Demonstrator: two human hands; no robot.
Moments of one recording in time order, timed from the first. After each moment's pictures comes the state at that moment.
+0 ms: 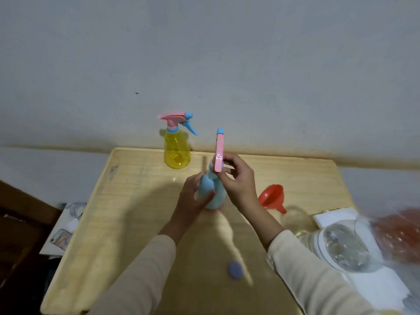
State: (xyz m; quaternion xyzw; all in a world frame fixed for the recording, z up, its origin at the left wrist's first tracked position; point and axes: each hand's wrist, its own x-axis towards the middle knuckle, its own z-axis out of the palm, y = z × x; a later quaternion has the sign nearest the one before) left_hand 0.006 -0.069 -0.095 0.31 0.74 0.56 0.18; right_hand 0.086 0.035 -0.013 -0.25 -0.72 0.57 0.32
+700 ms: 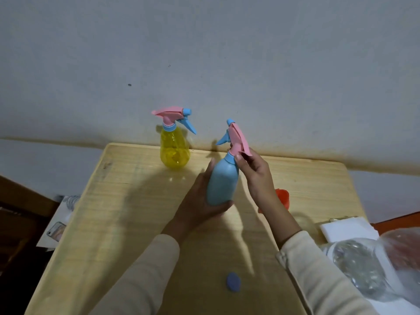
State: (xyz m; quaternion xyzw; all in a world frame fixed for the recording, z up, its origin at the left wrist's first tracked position) left_hand 0.003 -0.044 -0.084 0.41 0.74 0.49 0.21; right_hand 0.087 0.083 -0.014 -0.25 -0.67 0.65 0.27
